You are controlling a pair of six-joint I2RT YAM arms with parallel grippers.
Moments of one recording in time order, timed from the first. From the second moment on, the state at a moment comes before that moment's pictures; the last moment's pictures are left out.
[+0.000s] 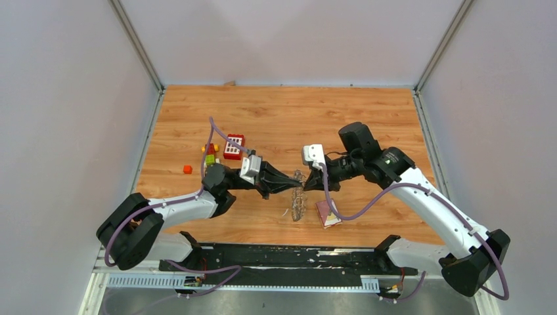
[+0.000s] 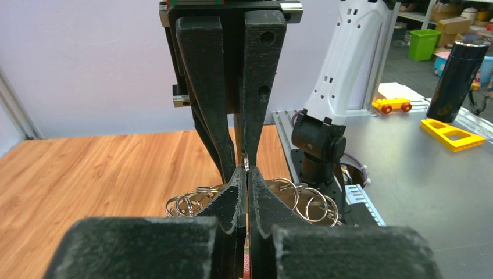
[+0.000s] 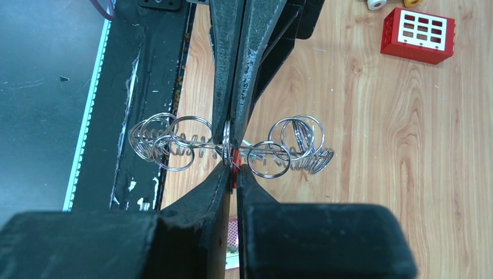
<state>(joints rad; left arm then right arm) -0.77 1.30 0.48 1.29 0.86 -0.32 0.65 1.14 1.16 -0.82 -0.80 -0.72</state>
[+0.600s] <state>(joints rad) -0.77 1.30 0.47 1.32 0.93 -0.31 0.66 1.20 1.16 -0.80 -0.90 -0.69</state>
